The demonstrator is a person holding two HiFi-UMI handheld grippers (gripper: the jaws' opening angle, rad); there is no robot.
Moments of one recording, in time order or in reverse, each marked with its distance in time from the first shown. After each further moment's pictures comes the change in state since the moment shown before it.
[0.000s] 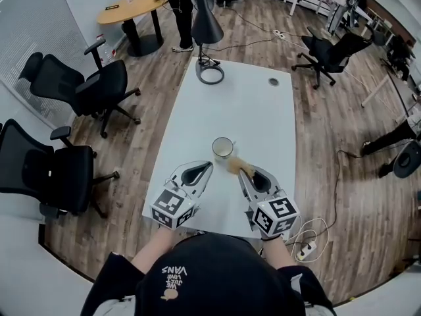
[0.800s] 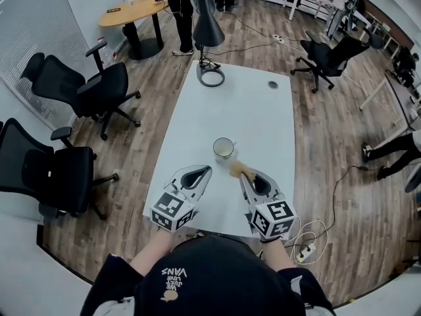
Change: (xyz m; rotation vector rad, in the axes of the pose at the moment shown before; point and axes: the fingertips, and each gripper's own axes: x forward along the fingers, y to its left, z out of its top) left arm -0.018 -0.005 -0.007 -0.001 0.009 0.000; right arm -0.010 0.007 -0.011 -0.040 0.025 -0.050
